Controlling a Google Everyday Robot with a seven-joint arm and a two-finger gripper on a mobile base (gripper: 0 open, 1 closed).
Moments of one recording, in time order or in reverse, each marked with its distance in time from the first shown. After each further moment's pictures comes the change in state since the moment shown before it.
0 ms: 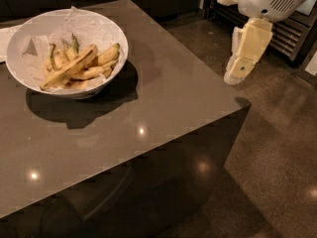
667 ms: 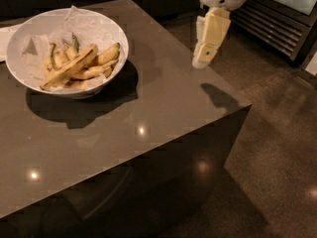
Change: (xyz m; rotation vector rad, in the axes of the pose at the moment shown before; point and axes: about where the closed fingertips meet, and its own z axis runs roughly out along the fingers) arm -0.052 -0.042 0.036 -0.013 -0.087 -0.154
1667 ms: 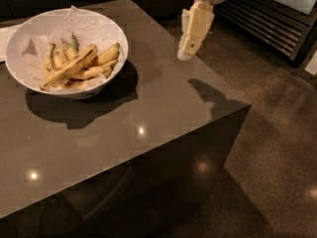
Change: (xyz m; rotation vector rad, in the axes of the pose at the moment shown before) arm -0.024 -0.023 0.013 0.014 -0.070 -0.041
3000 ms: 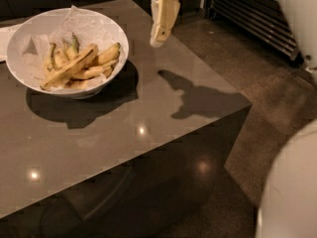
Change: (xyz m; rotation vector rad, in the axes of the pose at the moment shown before) arm -0.051 -0.047 0.041 -0.018 -0.108 -0.160
